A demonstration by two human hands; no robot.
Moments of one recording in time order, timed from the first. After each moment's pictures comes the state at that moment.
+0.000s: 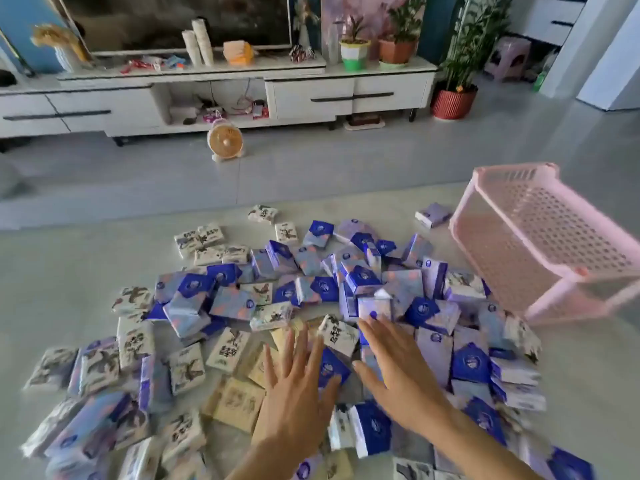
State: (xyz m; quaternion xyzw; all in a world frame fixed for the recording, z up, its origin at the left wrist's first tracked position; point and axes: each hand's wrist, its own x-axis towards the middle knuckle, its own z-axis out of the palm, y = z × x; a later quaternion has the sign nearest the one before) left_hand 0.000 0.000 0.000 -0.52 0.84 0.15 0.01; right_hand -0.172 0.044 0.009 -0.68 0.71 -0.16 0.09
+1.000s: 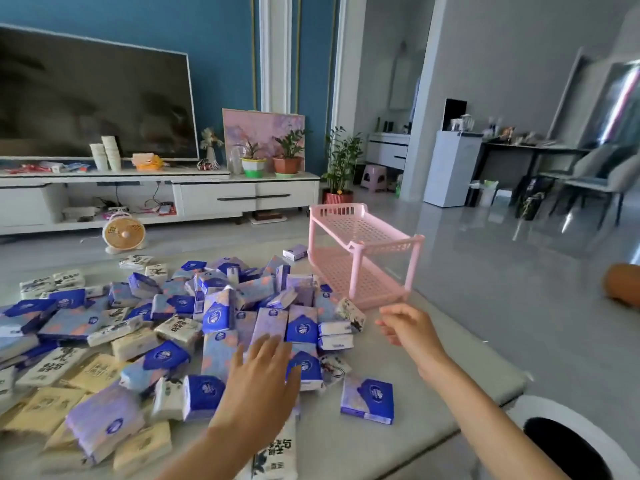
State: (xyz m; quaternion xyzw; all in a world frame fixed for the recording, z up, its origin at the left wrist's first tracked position) left_hand -0.120 0.123 -0.013 -0.32 0.91 -0.03 -0.26; right_hand -0.338 0.203 0.016 -0.29 0.72 -0.60 0.21
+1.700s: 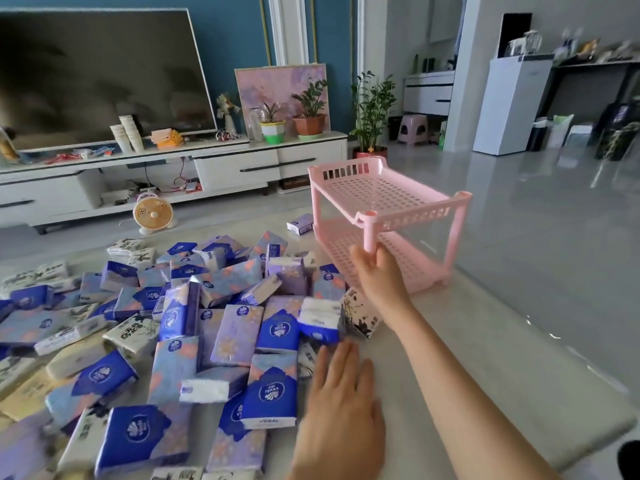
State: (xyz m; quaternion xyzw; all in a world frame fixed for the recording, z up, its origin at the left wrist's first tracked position) left_hand -0.260 0.138 -0.090 -0.30 0.93 -0.04 -0.21; right_hand -0.404 0.080 -0.019 -0.43 0.67 -0.58 0.16
